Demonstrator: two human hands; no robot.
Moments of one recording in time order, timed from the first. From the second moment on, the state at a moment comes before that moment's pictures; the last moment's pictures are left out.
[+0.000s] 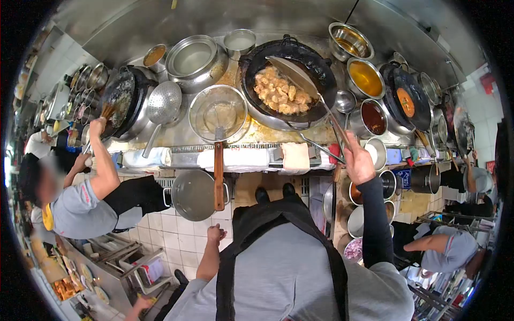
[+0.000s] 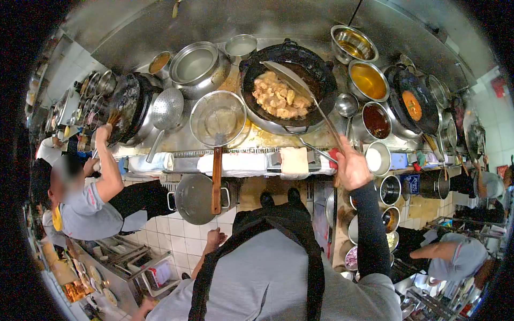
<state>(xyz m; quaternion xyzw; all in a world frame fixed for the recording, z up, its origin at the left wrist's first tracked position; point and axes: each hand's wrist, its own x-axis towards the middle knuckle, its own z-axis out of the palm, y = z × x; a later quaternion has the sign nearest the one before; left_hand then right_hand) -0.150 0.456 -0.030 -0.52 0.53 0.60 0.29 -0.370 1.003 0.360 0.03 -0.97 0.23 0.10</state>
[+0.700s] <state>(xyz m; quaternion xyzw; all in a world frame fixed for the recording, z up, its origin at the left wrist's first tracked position) -0.138 0.445 -0.015 -0.50 0.57 0.59 0.29 -0.402 1.003 0.317 -0.08 -0.97 0.21 0.09</state>
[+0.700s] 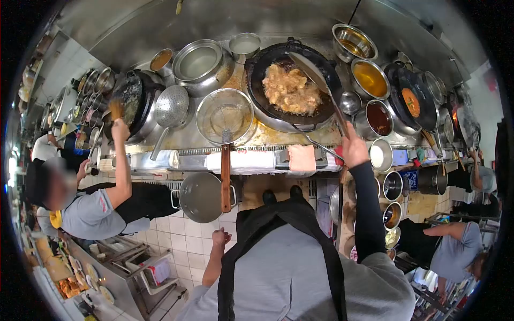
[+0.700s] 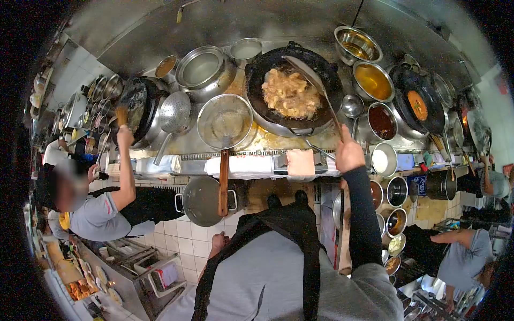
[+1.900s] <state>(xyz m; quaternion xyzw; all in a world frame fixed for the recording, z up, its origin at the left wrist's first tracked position) -0.132 0.469 -0.015 -0.53 0.57 0.57 0.26 -0.433 1.080 0.240 -0.08 -0.95 0.23 0.21</state>
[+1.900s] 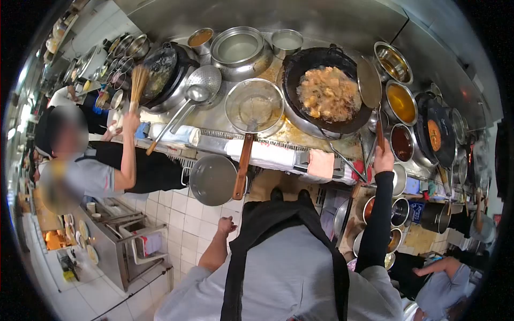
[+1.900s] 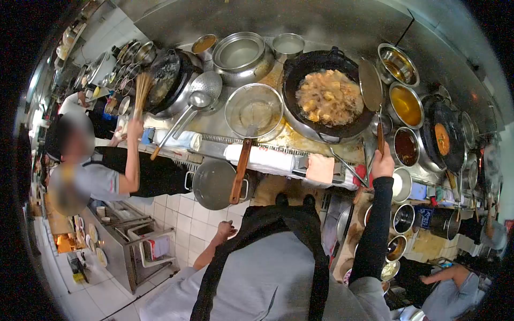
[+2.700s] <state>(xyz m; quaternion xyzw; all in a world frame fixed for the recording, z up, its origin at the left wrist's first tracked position) -0.116 0.442 -0.029 -0.36 0.72 0.52 0.31 -0.471 1.084 0.237 -0.12 -0.81 0.56 -0.14</state>
